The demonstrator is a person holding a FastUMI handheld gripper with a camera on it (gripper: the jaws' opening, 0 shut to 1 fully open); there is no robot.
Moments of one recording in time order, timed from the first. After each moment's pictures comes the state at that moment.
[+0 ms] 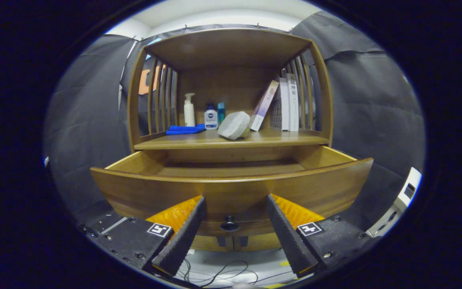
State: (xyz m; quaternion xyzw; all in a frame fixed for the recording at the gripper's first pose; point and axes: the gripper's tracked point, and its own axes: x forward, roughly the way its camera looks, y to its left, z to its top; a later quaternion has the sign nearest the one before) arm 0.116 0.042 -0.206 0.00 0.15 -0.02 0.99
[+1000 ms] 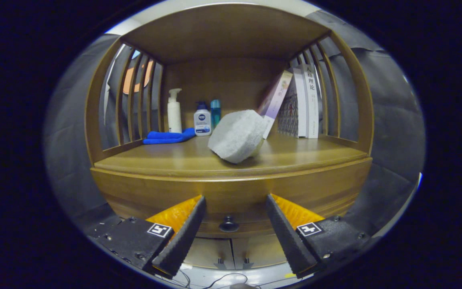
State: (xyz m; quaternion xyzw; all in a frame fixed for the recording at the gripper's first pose) arm 0.240 0.034 -0.213 0.01 0.16 -0.03 0.99
